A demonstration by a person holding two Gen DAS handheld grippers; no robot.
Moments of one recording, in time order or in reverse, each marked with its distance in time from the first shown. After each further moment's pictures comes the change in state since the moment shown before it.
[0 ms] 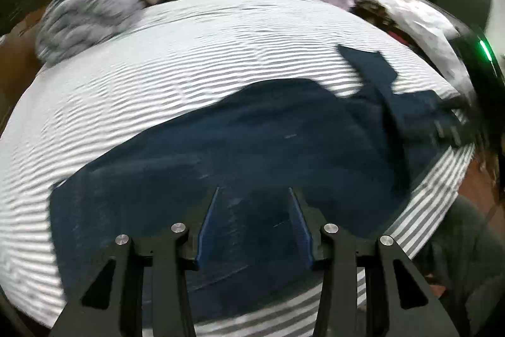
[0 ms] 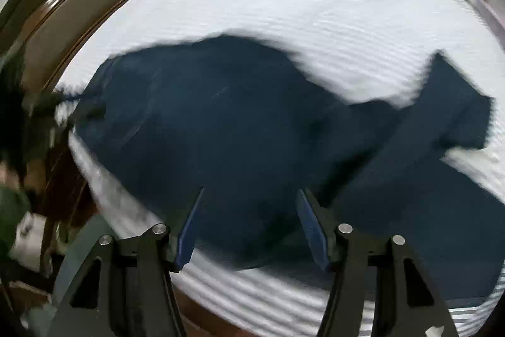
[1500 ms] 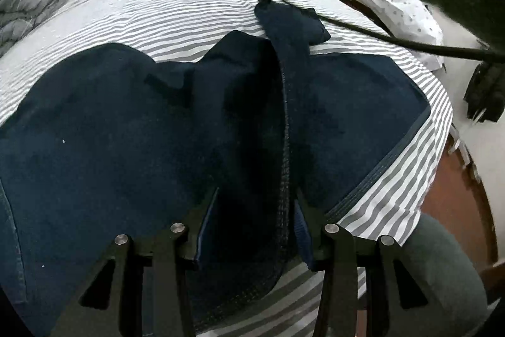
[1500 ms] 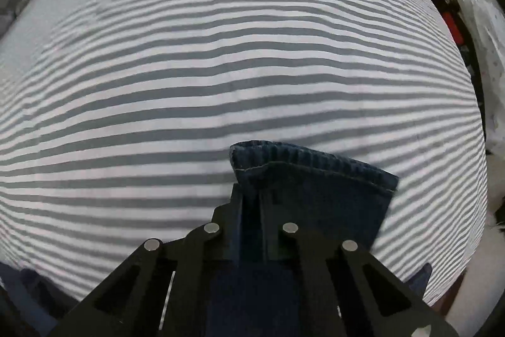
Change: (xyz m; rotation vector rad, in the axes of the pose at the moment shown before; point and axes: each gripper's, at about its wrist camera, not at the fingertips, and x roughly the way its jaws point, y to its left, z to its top) left arm 0.118 -0.163 0.016 0.033 0.123 -0.176; right arm 0.084 -0.270 0.179 0.501 0.245 -0.398
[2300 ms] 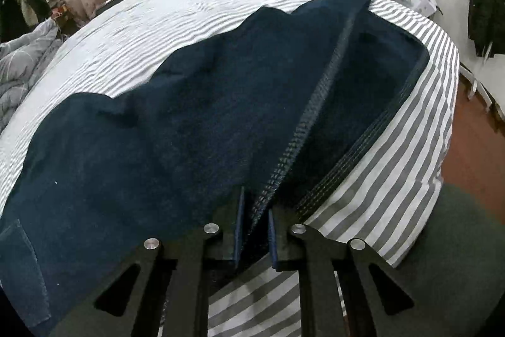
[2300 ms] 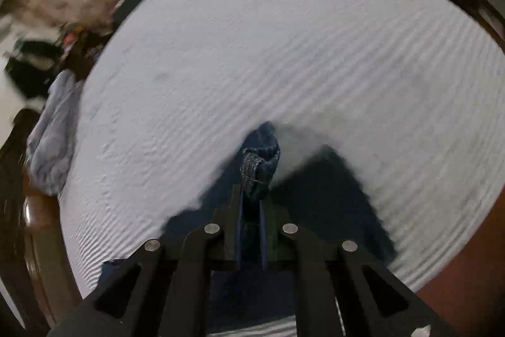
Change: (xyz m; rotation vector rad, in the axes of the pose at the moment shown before) left arm 0.021 -0.066 -0.007 0.244 0.029 0.129; right arm -0.064 -0.295 -0.214 0.578 -0.168 0.403
